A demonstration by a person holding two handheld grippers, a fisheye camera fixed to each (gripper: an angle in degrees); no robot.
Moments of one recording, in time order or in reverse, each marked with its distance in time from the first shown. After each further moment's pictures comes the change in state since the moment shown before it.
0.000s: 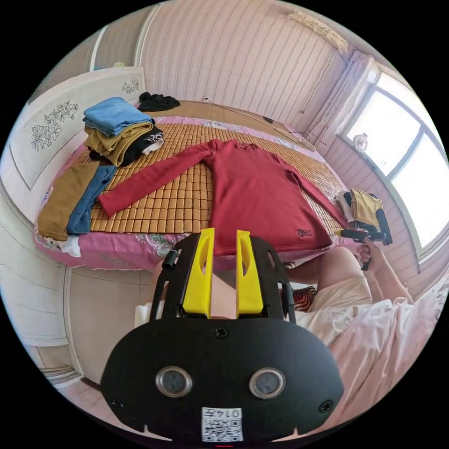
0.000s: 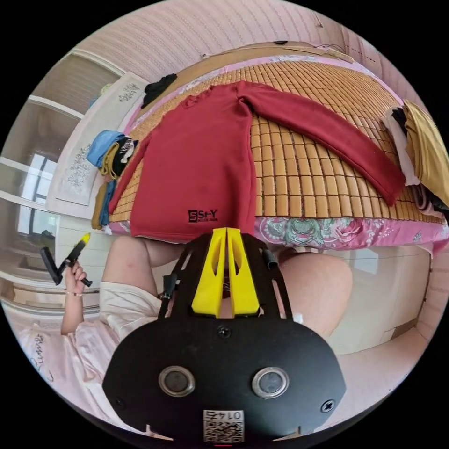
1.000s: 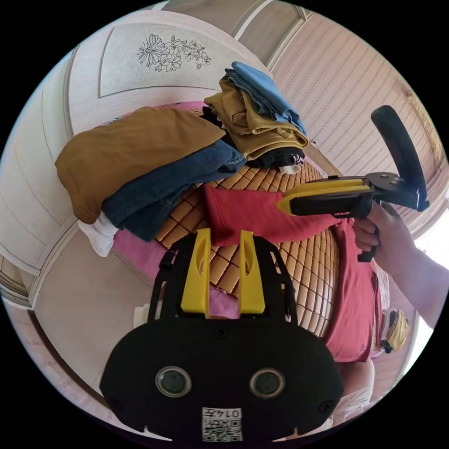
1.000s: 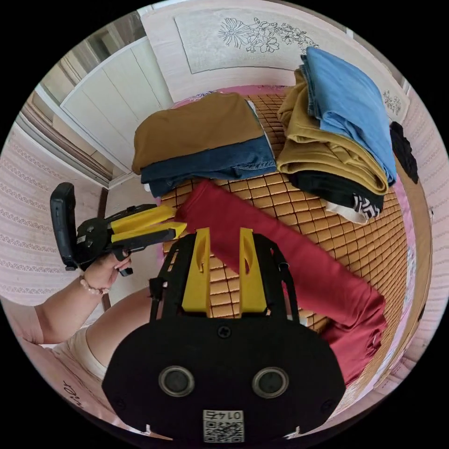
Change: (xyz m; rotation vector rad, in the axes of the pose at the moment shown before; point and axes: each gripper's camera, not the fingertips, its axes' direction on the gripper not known) left arm -0.253 -0.025 0.113 0.160 -0.196 -0.553; right arm -0.591 -0.091 0.294 -0.314 0.098 -1.228
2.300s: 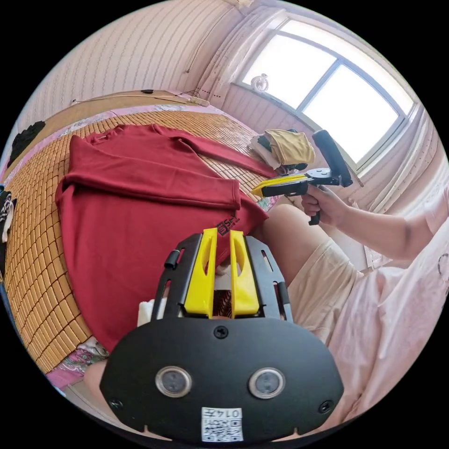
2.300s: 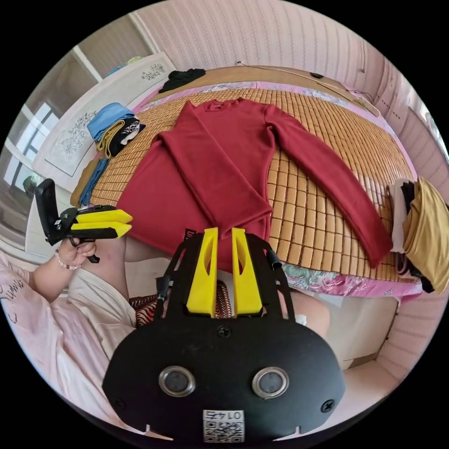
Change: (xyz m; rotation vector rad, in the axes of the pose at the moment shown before) left arm 0.444 0.211 0.007 -0.422 0.673 1.026; right arm 0.028 0.592 -0.188 0.229 0.120 1.049
